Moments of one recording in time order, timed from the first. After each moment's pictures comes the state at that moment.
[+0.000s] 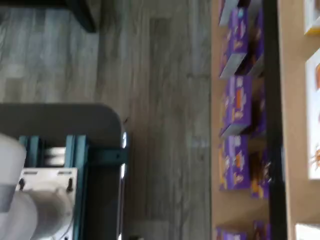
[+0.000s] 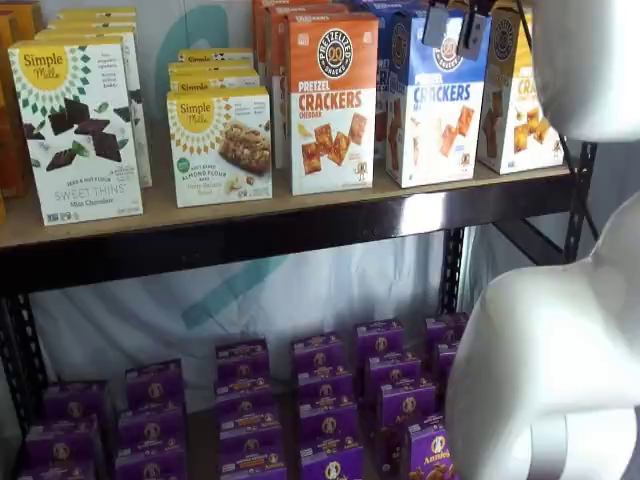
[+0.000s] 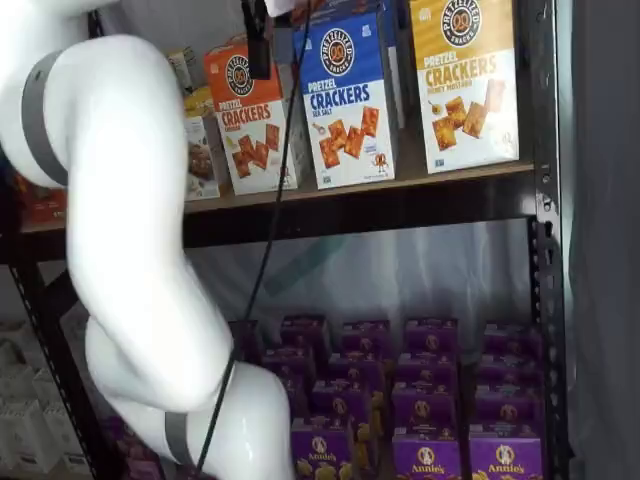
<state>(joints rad) -0.21 -0.37 -1.66 0.27 2.07 -1.66</state>
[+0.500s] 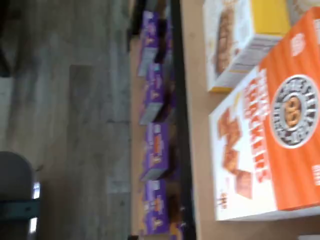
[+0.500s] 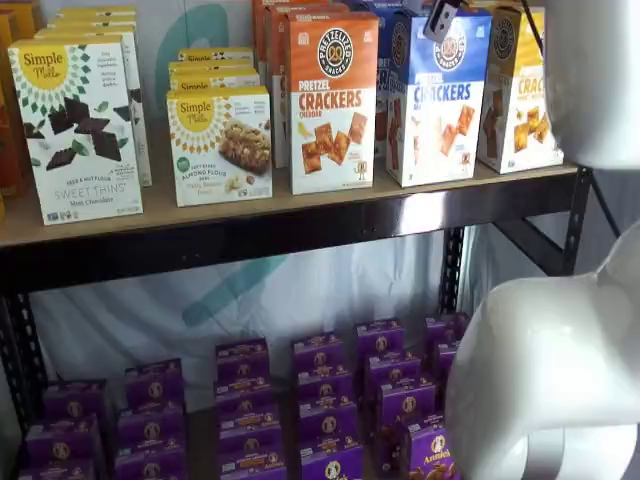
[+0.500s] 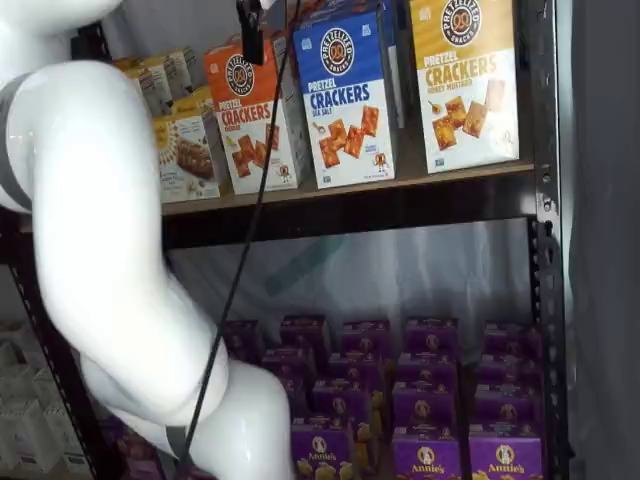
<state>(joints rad) -0.26 -0.47 -1.52 0.43 1.79 -1.64</state>
